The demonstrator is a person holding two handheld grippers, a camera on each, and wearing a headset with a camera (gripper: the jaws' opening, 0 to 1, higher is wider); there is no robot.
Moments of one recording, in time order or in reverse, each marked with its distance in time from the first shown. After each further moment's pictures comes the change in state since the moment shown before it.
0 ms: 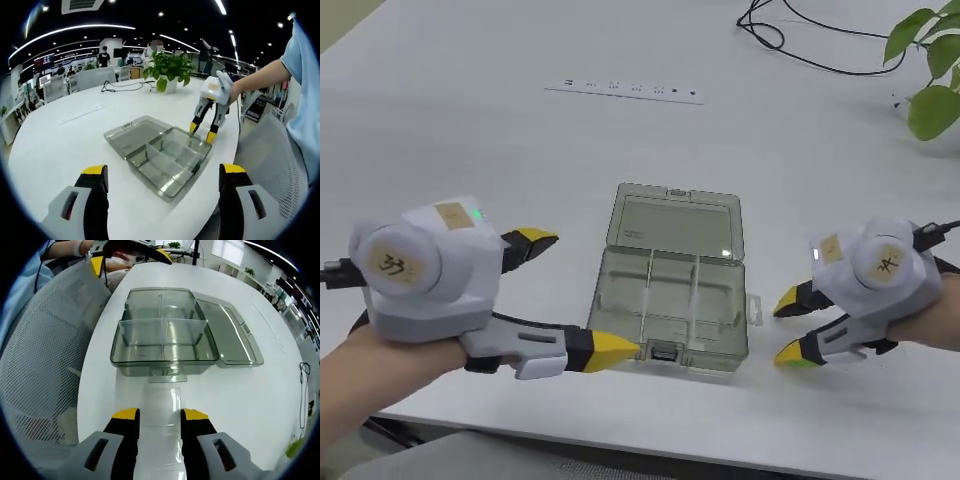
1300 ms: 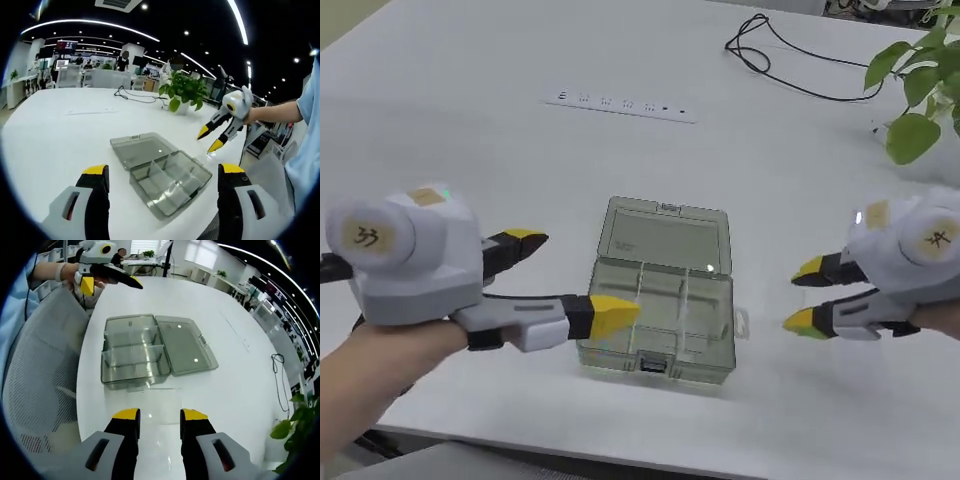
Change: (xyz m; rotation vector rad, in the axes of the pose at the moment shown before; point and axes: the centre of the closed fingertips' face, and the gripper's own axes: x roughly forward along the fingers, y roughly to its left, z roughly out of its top) left arm 0.004 0.021 0.037 -0.251 -0.161 0.042; right arm -0.066 -0.036 0.029 0.086 -0.102 -0.239
